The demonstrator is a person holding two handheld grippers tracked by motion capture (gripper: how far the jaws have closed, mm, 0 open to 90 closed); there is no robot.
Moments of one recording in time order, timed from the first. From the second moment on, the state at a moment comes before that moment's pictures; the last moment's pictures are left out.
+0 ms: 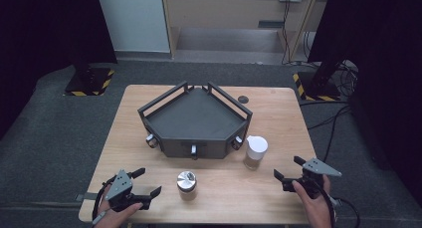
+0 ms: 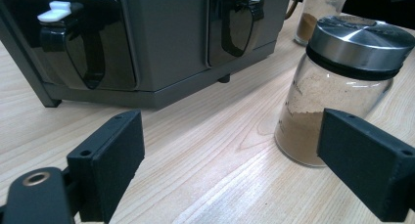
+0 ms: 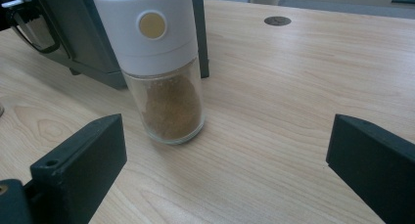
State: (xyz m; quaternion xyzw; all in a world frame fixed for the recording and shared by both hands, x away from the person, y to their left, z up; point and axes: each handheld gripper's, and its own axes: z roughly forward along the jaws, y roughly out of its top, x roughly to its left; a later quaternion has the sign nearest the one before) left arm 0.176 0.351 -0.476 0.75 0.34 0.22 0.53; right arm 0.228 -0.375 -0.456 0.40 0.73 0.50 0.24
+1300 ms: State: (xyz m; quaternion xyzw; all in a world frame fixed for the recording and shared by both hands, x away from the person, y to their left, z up) left arm 0.174 0.345 -0.474 0.75 0.28 0.21 0.57; right arm 0.225 -0.378 -0.456 0.41 0.72 0.49 0.25
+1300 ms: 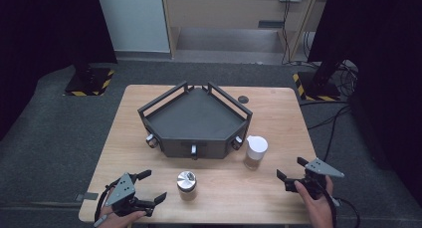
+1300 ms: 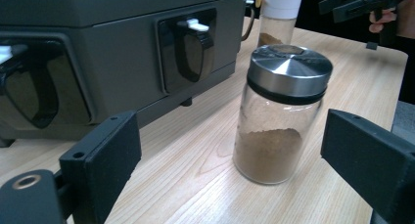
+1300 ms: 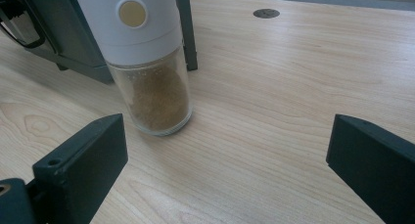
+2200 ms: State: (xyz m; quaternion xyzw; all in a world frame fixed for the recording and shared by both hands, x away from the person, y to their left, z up) left arm 0.188 0.317 -0.477 0.77 0.26 0.19 0.55; right arm 0.227 -0.377 -0.459 0.41 0.73 0.49 0.24
